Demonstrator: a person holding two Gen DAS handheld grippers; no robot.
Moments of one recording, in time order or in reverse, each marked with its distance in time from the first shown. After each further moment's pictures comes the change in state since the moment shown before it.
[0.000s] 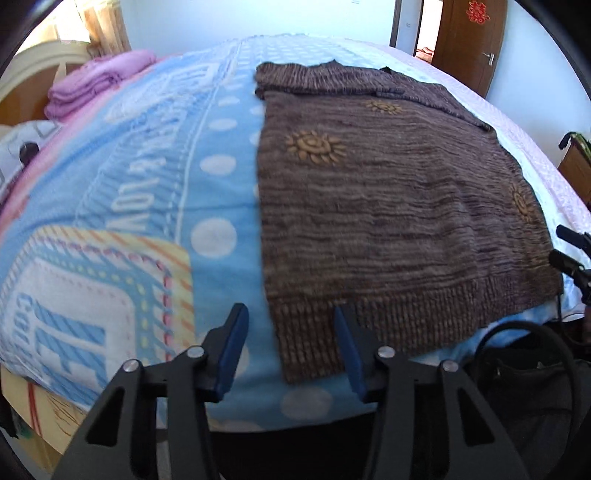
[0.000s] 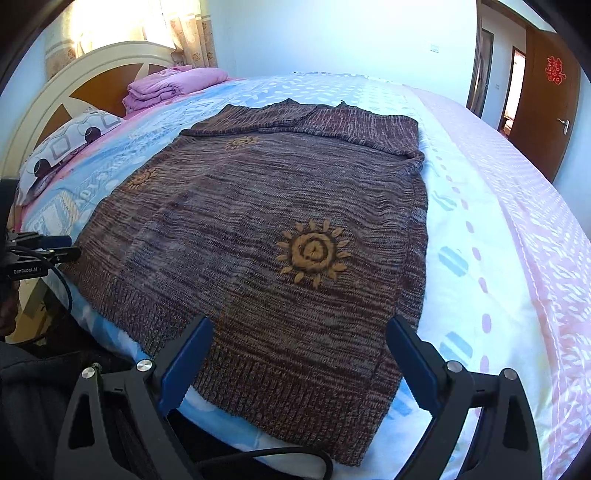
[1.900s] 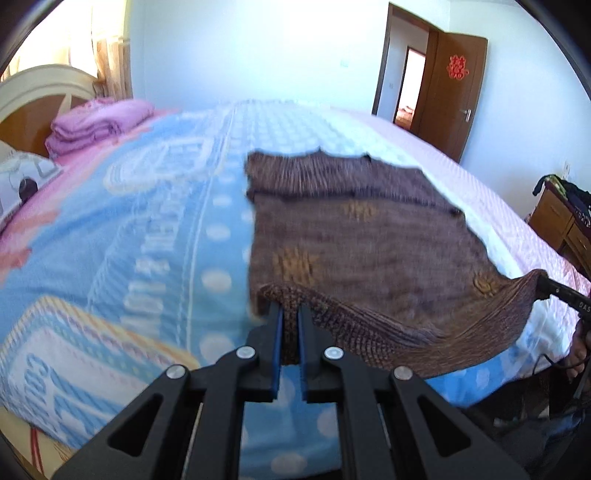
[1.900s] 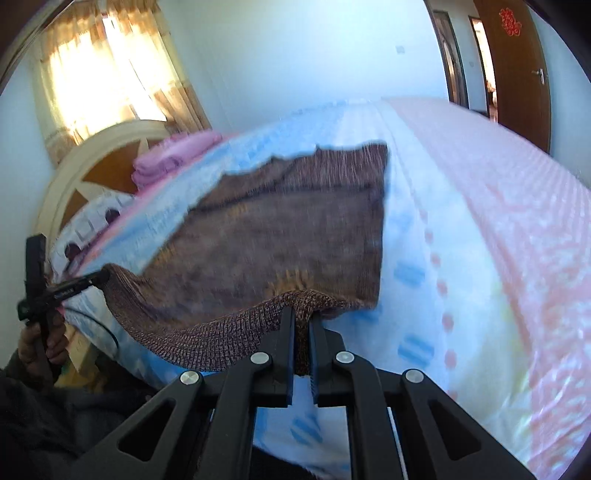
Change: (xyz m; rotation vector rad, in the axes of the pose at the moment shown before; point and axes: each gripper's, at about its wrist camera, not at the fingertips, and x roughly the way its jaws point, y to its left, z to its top) left arm -0.057 0.010 0.051 -0.023 -0.284 -0.091; right arm -0.066 -0.061 0.004 0.224 -0.195 0.151
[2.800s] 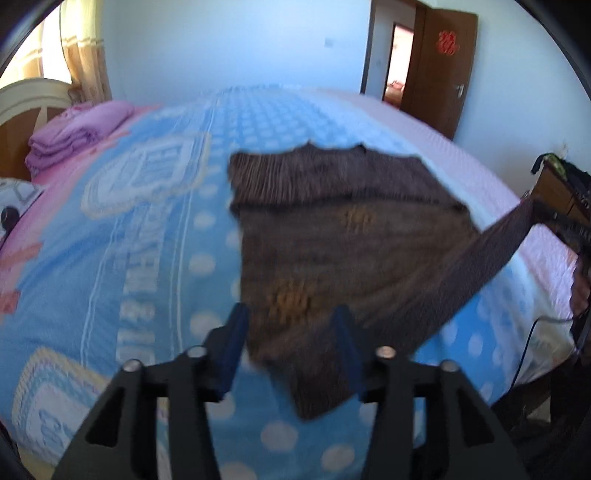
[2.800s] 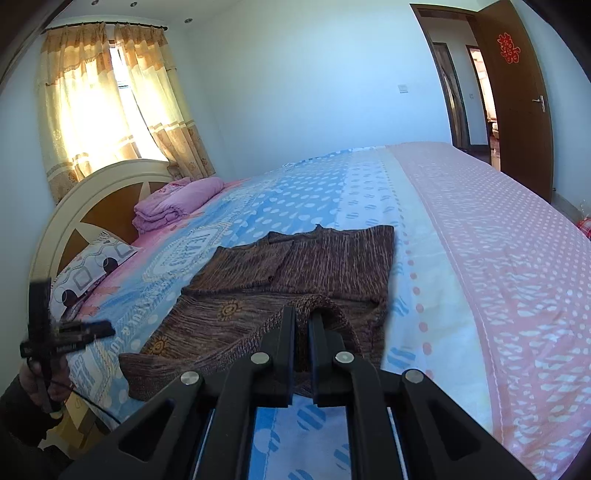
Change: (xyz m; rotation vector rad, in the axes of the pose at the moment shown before) left arm 0.035 -0.004 0.030 0.066 0.126 0.000; right arm 0.026 -0.016 0.094 -0.005 -0.140 0.014
